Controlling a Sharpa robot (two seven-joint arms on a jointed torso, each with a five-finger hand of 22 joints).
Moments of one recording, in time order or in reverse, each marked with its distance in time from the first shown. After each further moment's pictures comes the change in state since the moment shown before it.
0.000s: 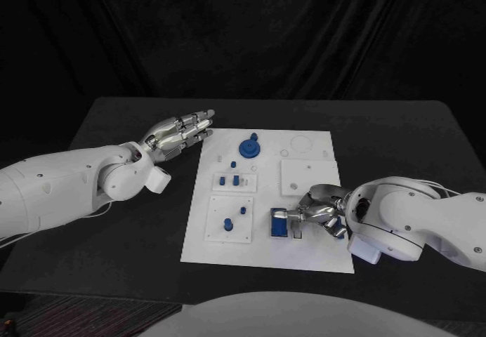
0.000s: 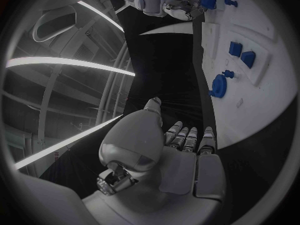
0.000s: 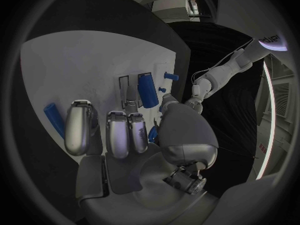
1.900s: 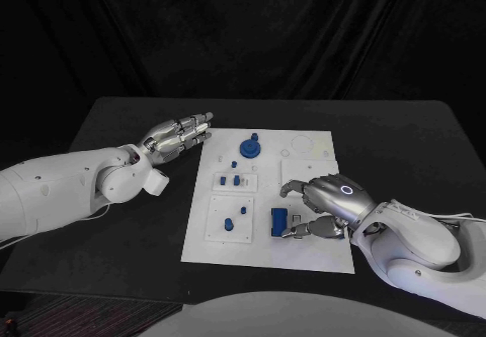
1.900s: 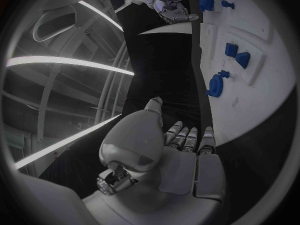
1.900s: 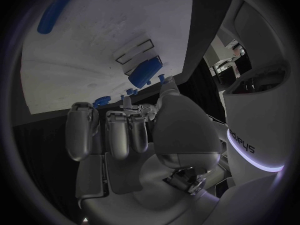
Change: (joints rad) left arm -0.010 -0.015 0.000 0.005 0.000 0.003 -0.001; left_hand 0.007 0.007 0.007 -0.029 0.019 0.004 0.004 0.004 0.001 -0.004 0.004 0.000 0.000 -0.004 0.004 0.000 0.000 0.000 0.004 0.004 0.000 0.001; right arm -0.135 -0.070 0.000 0.042 -1.055 -0.250 0.281; right_hand 0.264 -0.159 -0.125 0.007 0.011 -0.442 0.027 0.110 -0.135 0.004 0.004 0.000 -0.001 0.000 0.000 0.001 0.000 0.000 0.016 -0.002 0.033 0.000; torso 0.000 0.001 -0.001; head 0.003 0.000
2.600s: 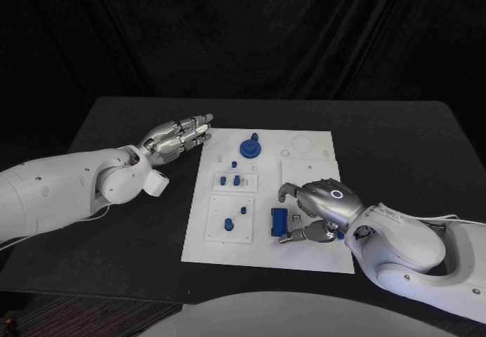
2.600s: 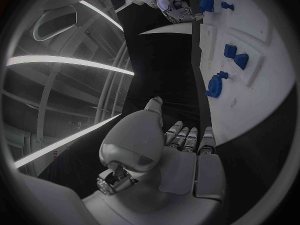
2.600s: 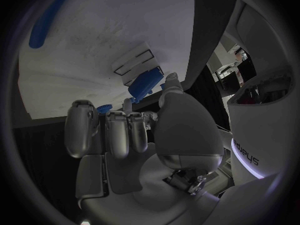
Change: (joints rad) left arm -0.004 0.002 0.000 -0.003 0.000 0.007 0.000; left_hand 0.000 0.000 0.000 -0.005 0.000 0.004 0.004 0.000 0.000 0.004 0.003 0.000 0.000 0.000 0.000 0.000 0.001 0.000 0.000 0.000 0.000 0.000; right arm -0.019 0.043 0.000 -0.010 -0.037 0.064 -0.080; right_hand -0.004 -0.007 -0.002 0.000 0.023 -0.132 0.007 0.251 0.077 -0.005 0.010 0.000 0.000 0.002 0.009 -0.004 0.001 0.000 -0.007 0.007 -0.035 0.000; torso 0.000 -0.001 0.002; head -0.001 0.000
